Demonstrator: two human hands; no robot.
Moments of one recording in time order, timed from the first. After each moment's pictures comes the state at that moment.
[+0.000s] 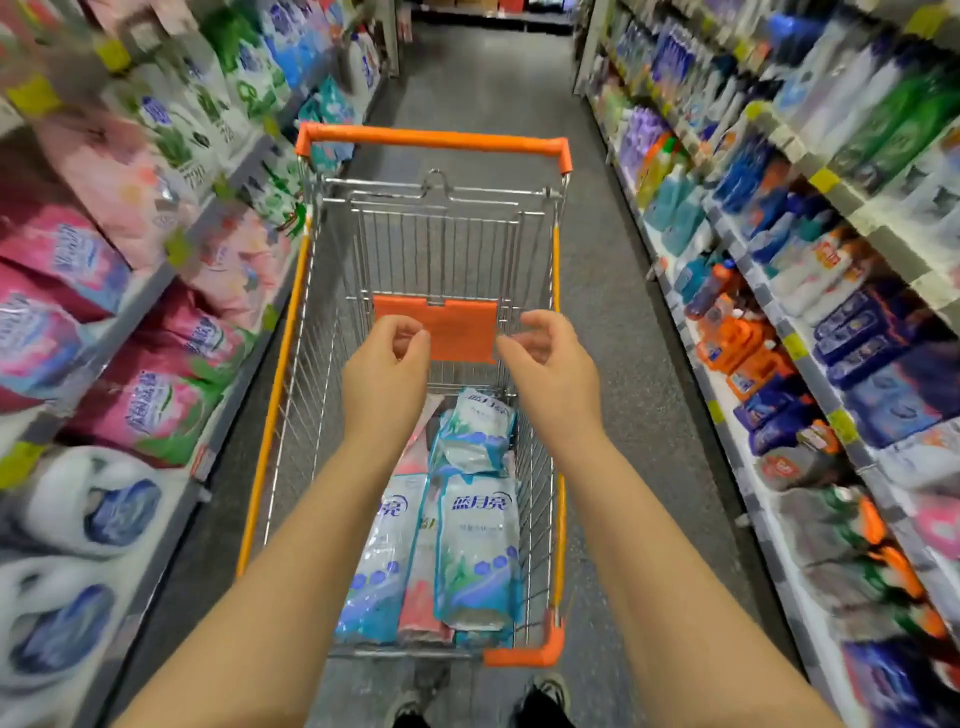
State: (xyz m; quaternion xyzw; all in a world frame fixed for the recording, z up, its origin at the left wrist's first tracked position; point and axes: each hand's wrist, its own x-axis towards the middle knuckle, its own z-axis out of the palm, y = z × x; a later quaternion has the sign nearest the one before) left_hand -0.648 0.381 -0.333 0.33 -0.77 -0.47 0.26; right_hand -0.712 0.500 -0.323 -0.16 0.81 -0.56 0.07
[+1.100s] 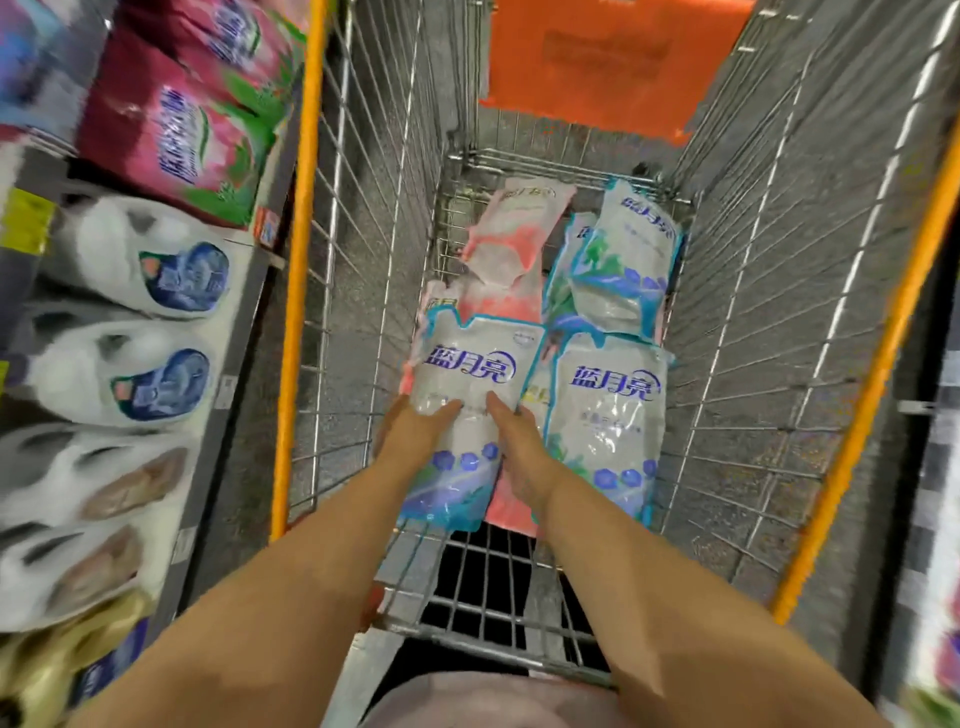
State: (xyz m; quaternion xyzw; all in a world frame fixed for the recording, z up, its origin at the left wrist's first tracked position) left_hand -0.570 0.304 -0.672 0.62 -0.58 -0.50 -0.13; right_hand -0.638 0.395 -0.690 0.25 0.64 -0.51 0.52
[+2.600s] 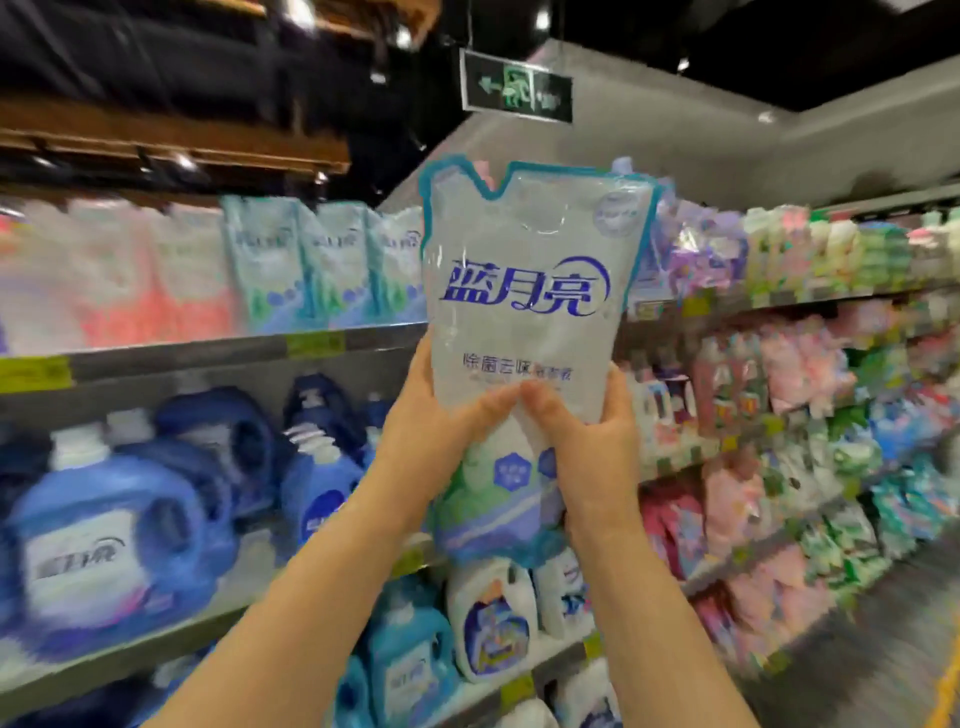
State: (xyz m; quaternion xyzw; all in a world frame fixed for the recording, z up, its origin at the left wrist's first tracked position) left_hand -0.154 0.324 -0.066 0.36 -0.66 -0.27 0.61; right_hand -0.273 0.325 -0.090 -0.46 0.23 -0.77 0.36
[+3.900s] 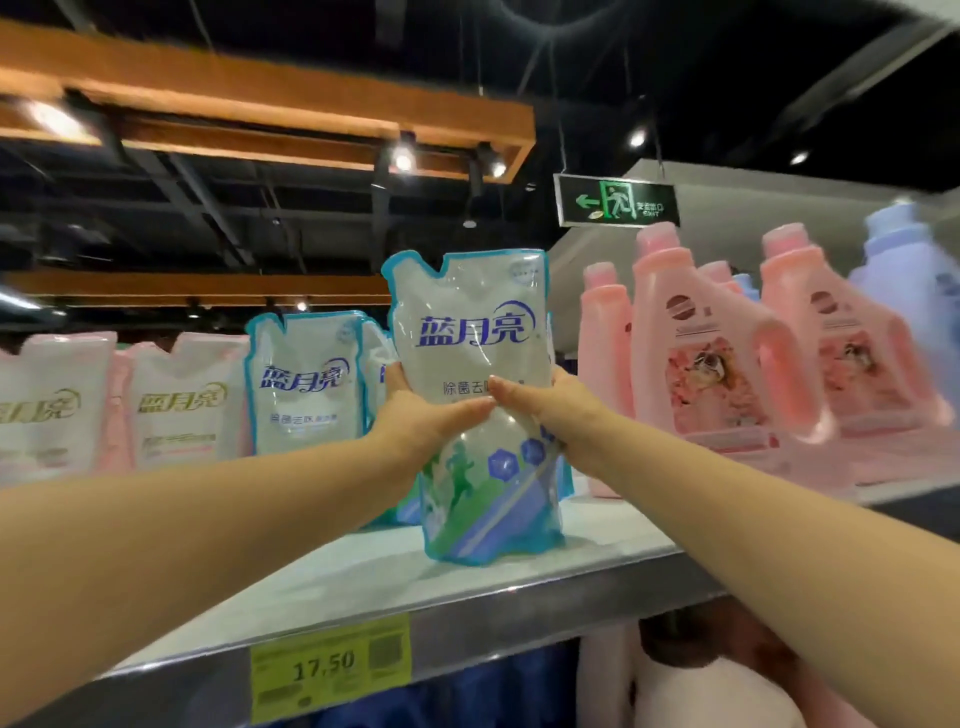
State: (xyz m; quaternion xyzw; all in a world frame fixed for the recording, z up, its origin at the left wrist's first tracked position) left_hand 0.046 -0.104 0.084 0.43 -0.58 -0.18 0.66; right_hand -0.093 -0.149 0.089 -0.67 0.25 -0.56 0.41
